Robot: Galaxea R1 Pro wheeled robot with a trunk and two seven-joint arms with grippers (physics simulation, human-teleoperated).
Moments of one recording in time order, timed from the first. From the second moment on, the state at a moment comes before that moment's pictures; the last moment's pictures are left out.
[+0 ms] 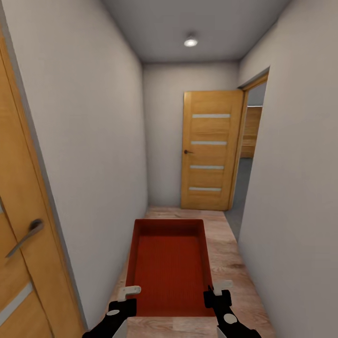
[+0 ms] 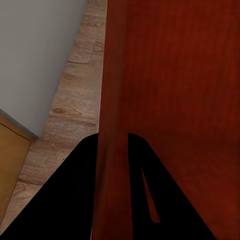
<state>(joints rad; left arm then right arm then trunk) -0.47 -0.11 -0.17 -0.34 0.21 0.03 0.23 -0.52 0.08 0.23 -0.19 -0.09 -0.32 -0.18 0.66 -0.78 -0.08</state>
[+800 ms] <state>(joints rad) -0.47 -0.11 -0.17 -0.34 0.21 0.03 0.23 -0.52 0.08 0.23 -0.19 -0.09 -0.32 -0.18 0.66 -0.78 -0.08</state>
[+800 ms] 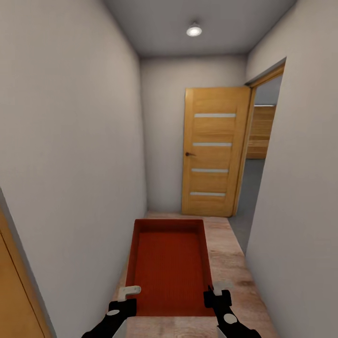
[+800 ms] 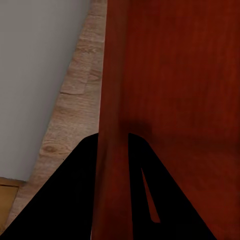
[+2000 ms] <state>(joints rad) -0.47 -0.11 -0.16 -0.34 0.20 0.03 0.23 -0.52 0.08 0.23 -0.19 -0.09 -0.32 -0.18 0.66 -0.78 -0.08</state>
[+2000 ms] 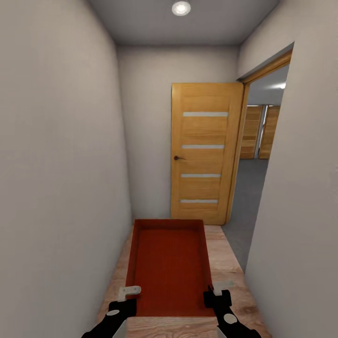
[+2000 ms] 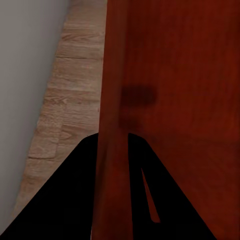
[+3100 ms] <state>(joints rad) -0.47 -0.11 -0.16 -0.34 0.21 0.03 0.23 -0.52 0.08 0.23 -0.19 -0.09 -0.32 -0.18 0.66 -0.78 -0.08</state>
